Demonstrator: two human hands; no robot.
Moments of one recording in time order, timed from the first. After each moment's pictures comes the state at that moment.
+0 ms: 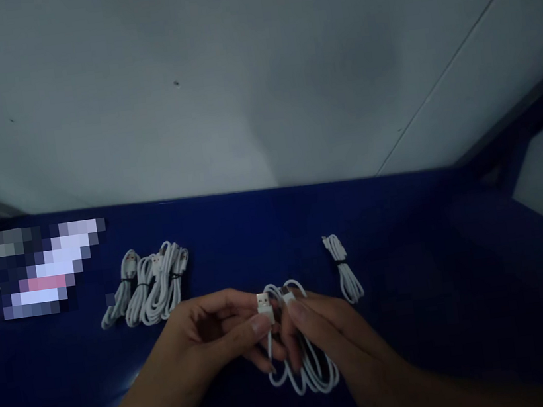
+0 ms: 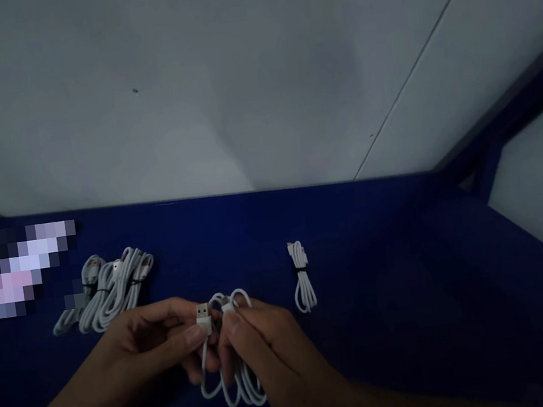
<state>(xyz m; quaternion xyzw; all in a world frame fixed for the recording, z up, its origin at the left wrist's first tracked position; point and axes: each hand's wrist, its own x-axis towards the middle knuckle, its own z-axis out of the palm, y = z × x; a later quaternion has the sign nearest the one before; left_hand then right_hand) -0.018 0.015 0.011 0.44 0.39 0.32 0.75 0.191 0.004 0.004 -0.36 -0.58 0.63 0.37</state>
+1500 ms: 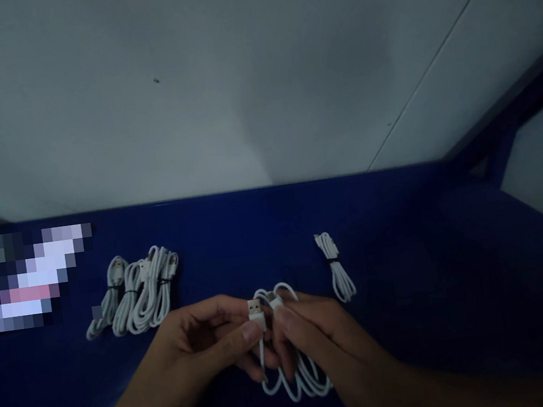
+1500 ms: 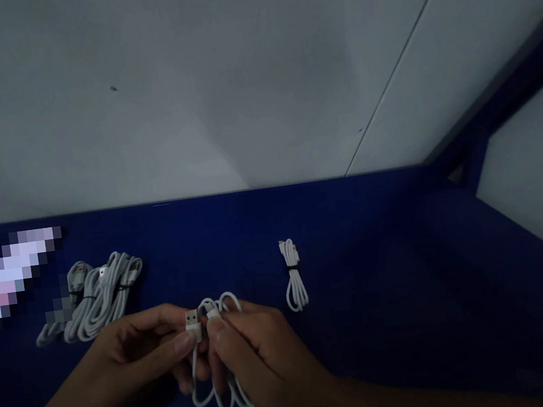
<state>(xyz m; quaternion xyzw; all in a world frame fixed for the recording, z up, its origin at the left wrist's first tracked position) -0.016 0.015 0.005 0.43 0.40 0.30 0.75 0.194 0.006 0.001 -0.34 -0.60 0.61 0.38</state>
